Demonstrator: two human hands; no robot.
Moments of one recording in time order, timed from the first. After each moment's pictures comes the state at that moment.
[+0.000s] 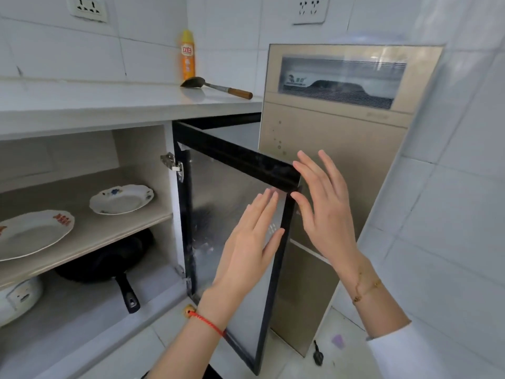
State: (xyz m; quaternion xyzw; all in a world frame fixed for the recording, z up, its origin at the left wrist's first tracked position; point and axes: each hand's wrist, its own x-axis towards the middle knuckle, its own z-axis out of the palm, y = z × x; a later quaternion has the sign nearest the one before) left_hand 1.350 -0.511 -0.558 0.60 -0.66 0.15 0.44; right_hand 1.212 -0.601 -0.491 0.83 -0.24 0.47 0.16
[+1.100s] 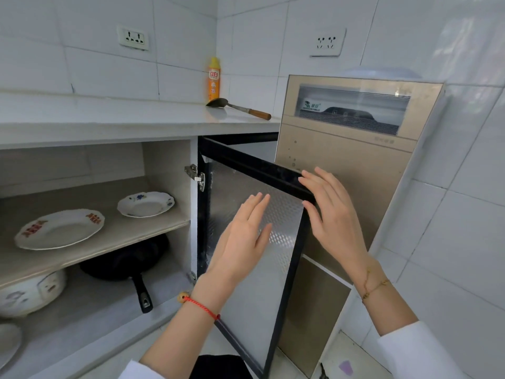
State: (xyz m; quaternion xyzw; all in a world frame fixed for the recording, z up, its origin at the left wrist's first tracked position) left_hand 1.372 -0.486 -0.528 0.66 -0.62 0.13 0.41; right_hand 1.210 -0.598 -0.474 0.86 -0.20 0.44 0.16
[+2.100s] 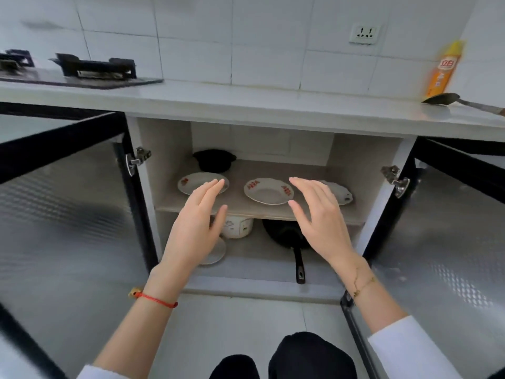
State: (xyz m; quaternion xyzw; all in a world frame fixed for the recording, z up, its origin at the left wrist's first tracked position) left_hand 1.529 -0.164 -0.542 0.87 -0.25 0.27 0.32; right_hand 1.482 -0.411 -0.528 0.90 0.09 0.40 -0.13
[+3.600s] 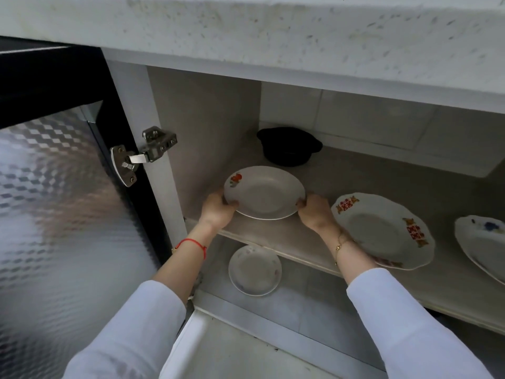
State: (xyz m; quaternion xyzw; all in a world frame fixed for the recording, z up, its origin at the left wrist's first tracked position) left_hand 1.903 -0.133 -0.677 0.87 0.09 0.03 0.49; right_hand 1.916 -0.354 -0.667 0.95 -0.05 0.03 -0.32
